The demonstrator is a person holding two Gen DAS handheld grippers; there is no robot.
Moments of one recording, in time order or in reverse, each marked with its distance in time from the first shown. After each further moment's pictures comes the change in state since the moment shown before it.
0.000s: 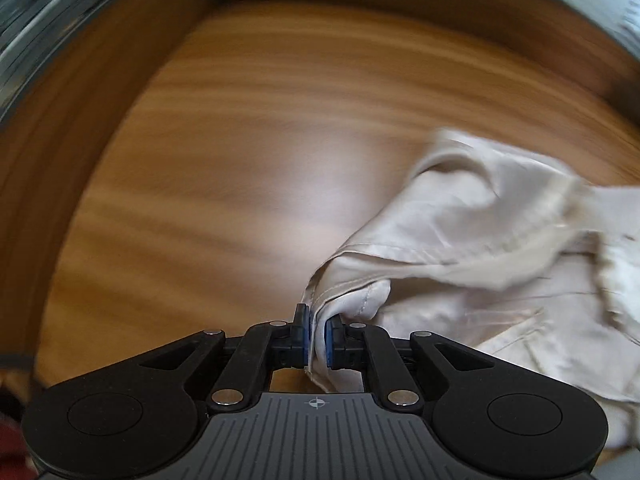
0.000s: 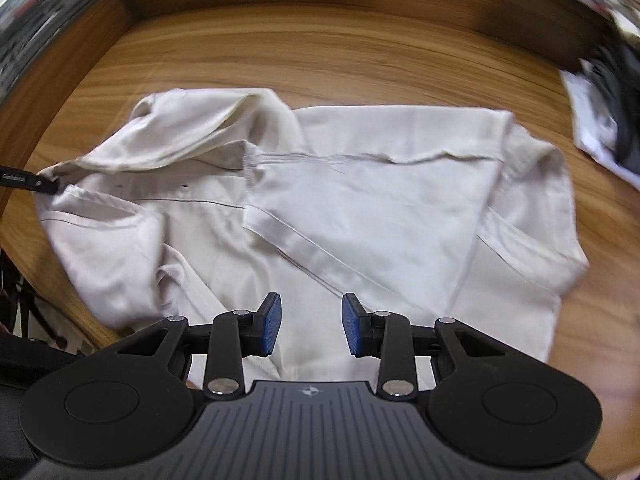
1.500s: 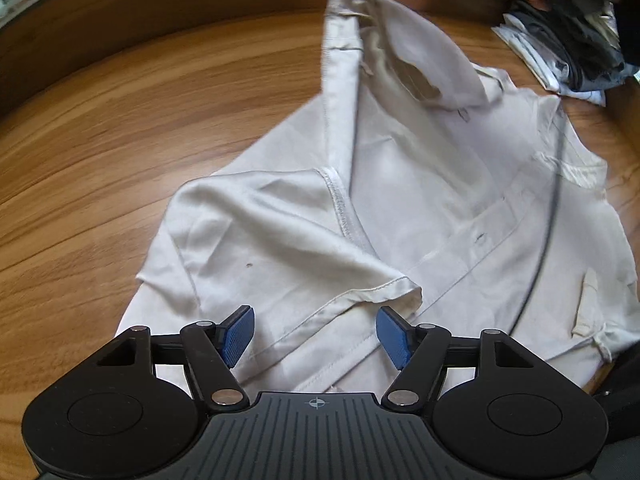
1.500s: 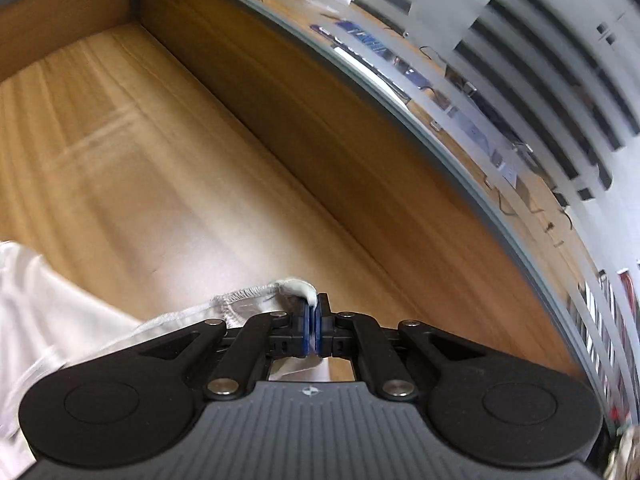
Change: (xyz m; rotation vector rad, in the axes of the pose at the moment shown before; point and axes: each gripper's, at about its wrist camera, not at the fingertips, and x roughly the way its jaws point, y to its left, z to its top) left arm 0.023 -0.144 0.044 0.536 0.009 -0.355; right arm 0.125 0.041 0.316 -0.553 -0.121 -0.255
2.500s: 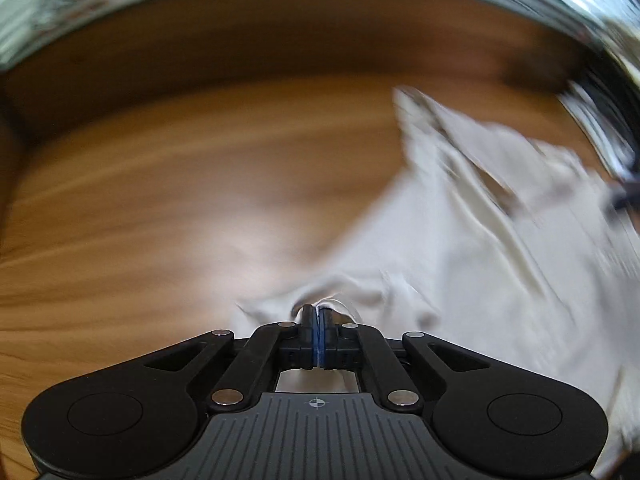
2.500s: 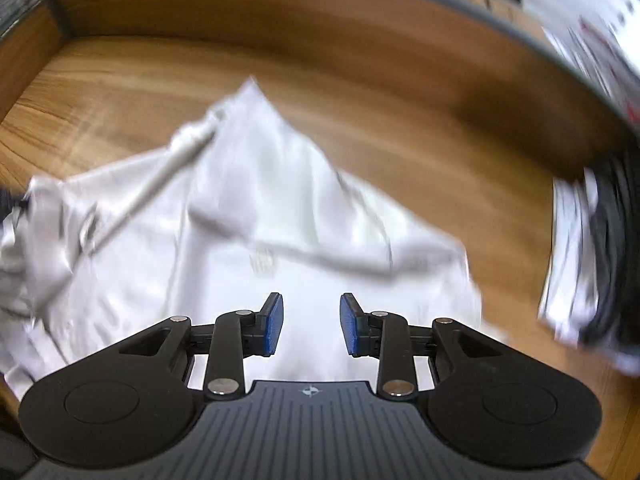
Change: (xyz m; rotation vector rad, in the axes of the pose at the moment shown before) left arm 0.002 0.072 0.061 -0.168 -0.132 0.149; right arm -0.063 -0.022 -0.182 0.498 0.195 0.128
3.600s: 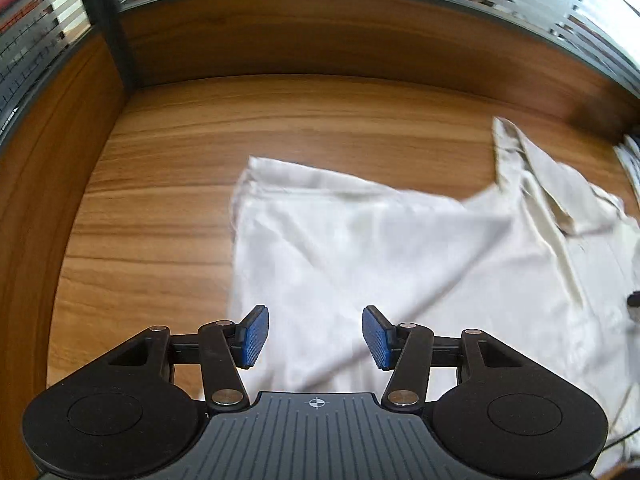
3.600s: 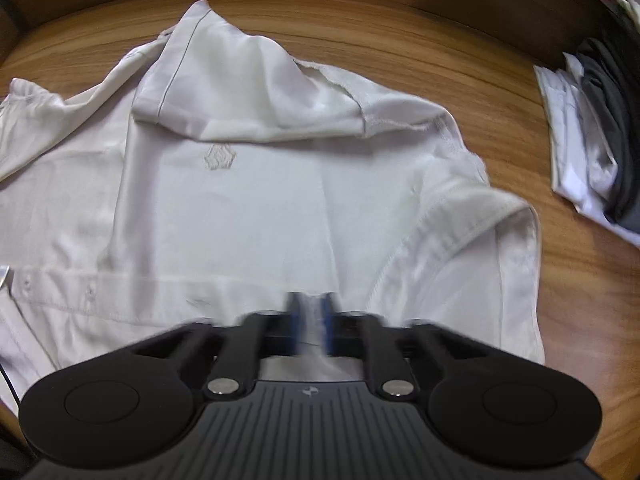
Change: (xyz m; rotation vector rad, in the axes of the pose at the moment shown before) left arm -0.042 0.045 -0.040 -0.131 0.021 0.068; right arm 0.030 -0.012 -0.077 0.136 0.047 -0.021
